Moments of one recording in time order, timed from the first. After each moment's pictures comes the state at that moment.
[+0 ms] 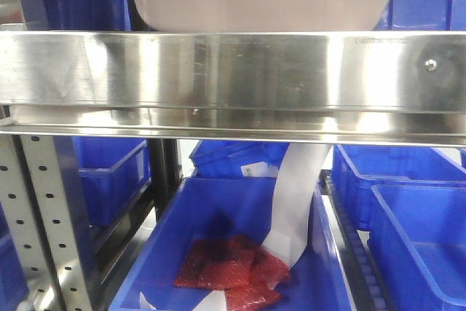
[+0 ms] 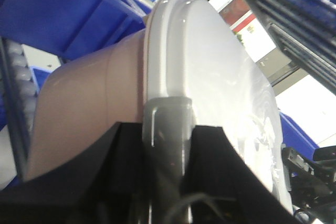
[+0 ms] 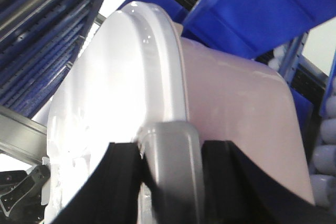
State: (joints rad) left arm -0.12 1.62 -1.33 -1.73 0.73 1.05; right arm -0.20 1.54 -1.14 1.78 0.89 -0.98
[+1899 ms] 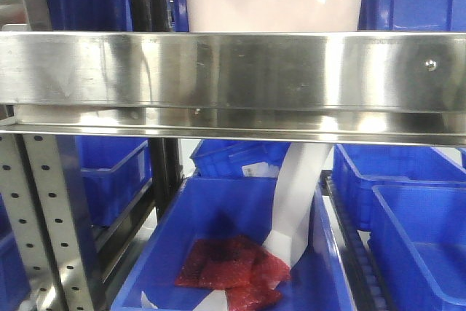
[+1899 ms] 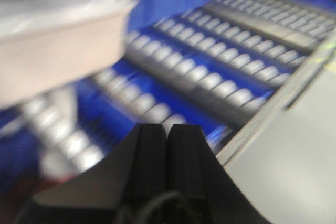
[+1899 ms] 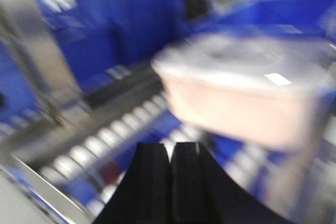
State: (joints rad) left arm -0.15 1.37 -1.43 -1.03 0.96 0.90; right arm -0.31 1.01 -1.22 1.09 0.95 -0.82
